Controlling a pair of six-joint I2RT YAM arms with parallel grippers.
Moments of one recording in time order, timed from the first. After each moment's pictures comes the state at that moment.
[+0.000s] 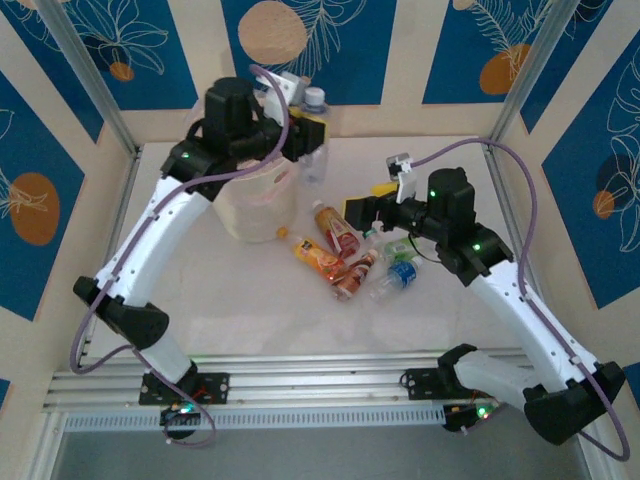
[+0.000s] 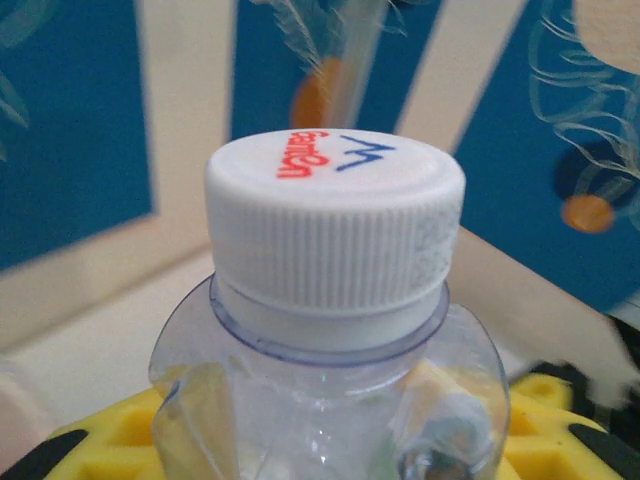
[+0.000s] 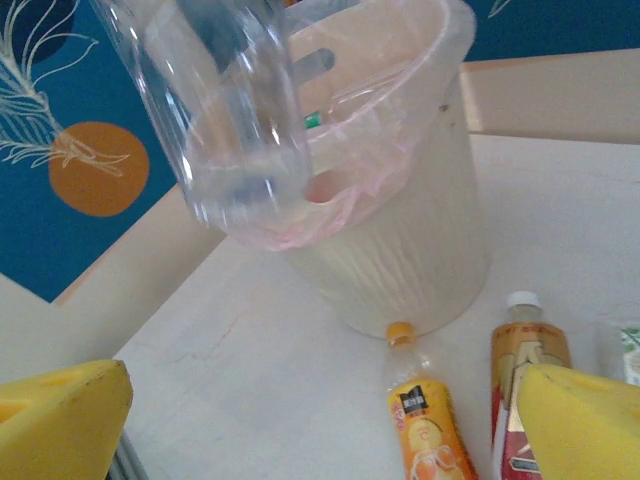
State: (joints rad) left arm -0.57 1.65 2.05 -0.63 0.29 -0.12; right arm 0.47 1.02 1.11 -0.39 -0.38 0.34
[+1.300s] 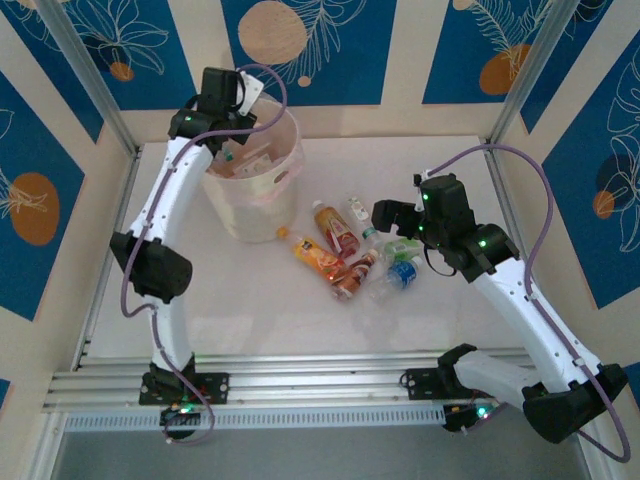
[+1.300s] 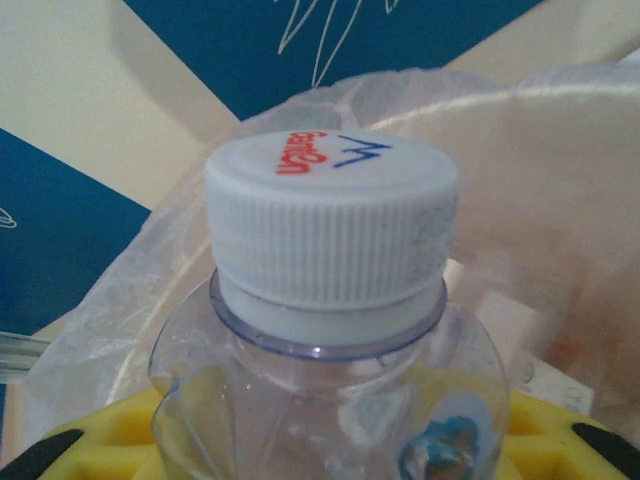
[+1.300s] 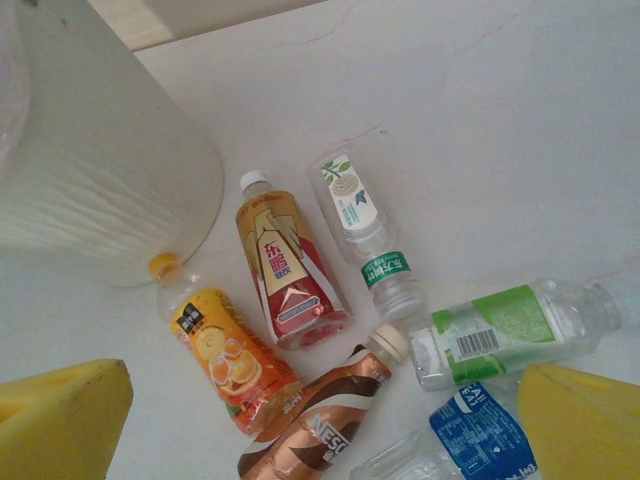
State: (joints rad) left arm -0.31 2.00 2.27 -0.88 -0.24 0.40; right arm 0.46 1.05 1.18 -0.82 0.10 0.49
